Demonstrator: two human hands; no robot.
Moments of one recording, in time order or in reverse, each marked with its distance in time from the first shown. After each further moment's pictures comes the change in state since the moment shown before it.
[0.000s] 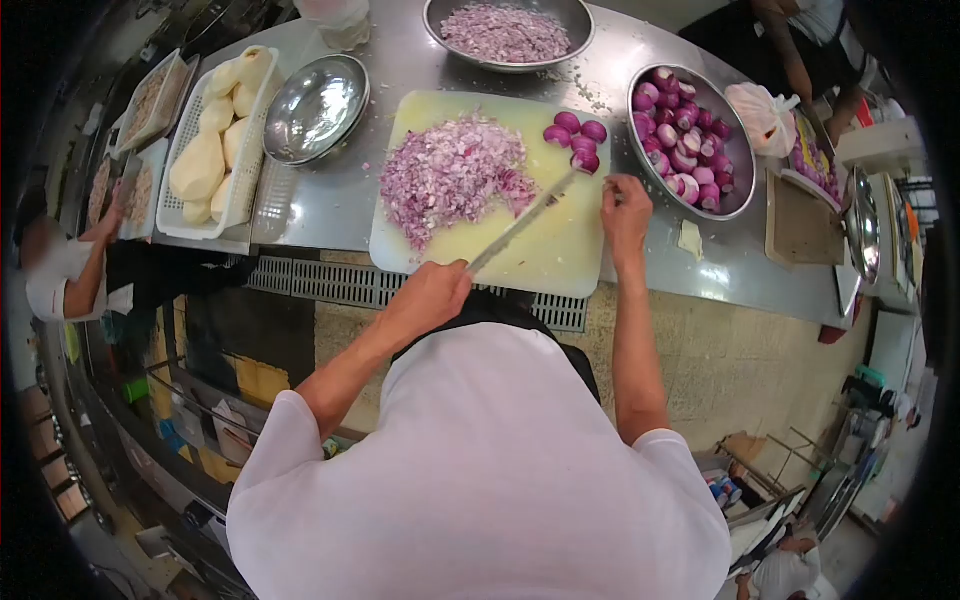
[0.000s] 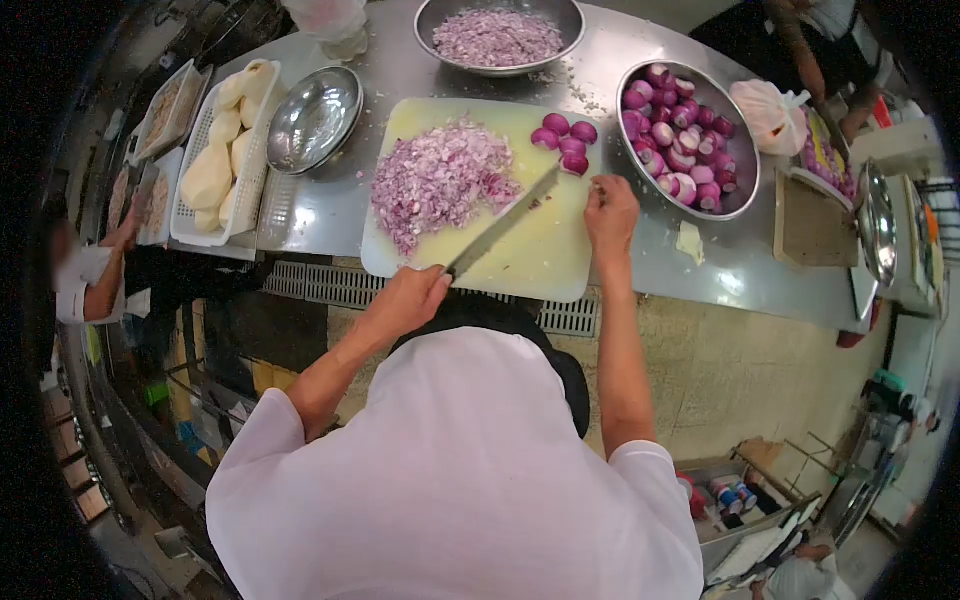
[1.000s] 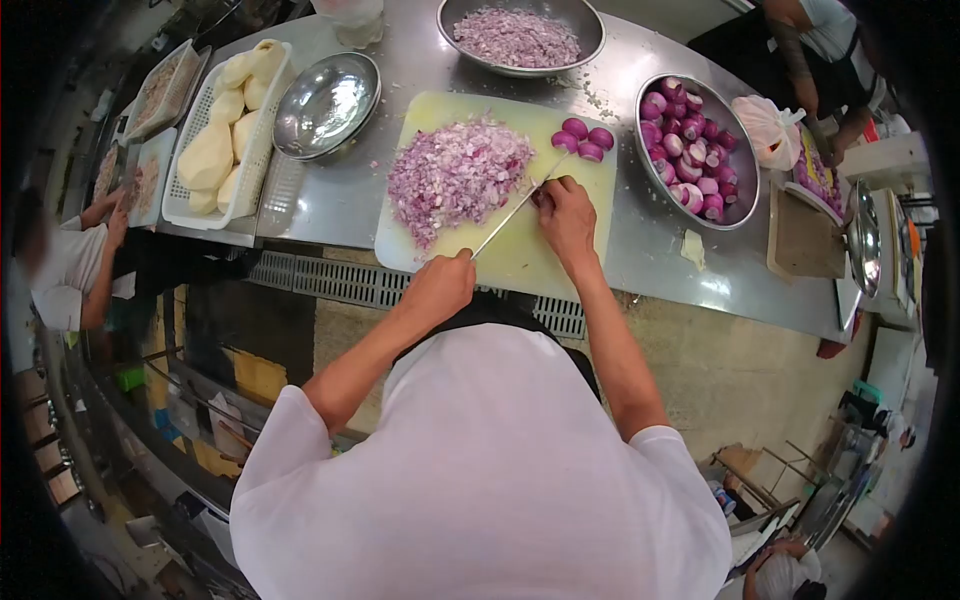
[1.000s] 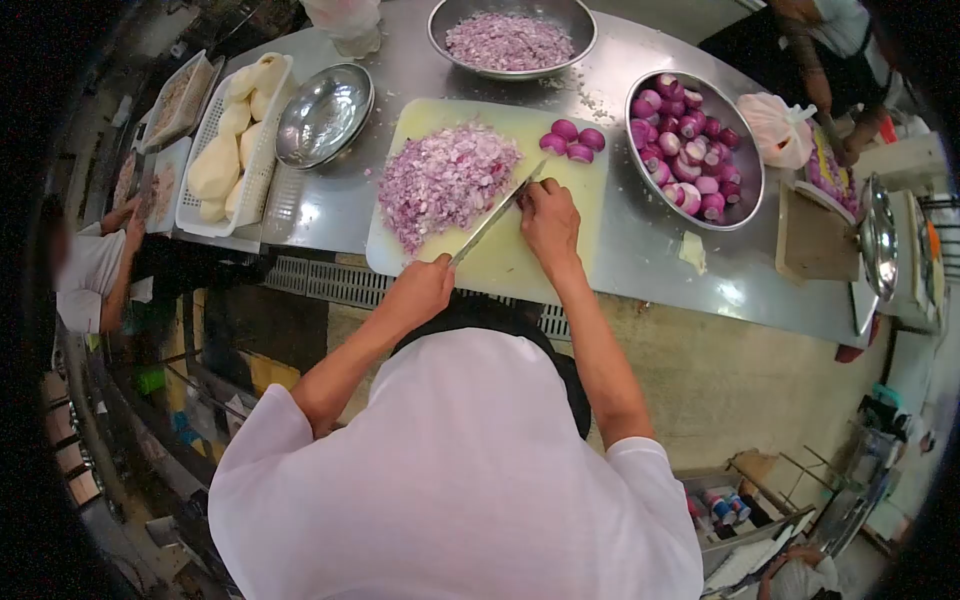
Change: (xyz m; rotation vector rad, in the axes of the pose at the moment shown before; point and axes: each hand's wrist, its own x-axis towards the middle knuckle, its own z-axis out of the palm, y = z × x) left_hand 0.012 -0.003 0.019 0.136 0.058 -0.033; right_hand -0.026 -0.061 0.057 -0.081 -0.229 -0.161
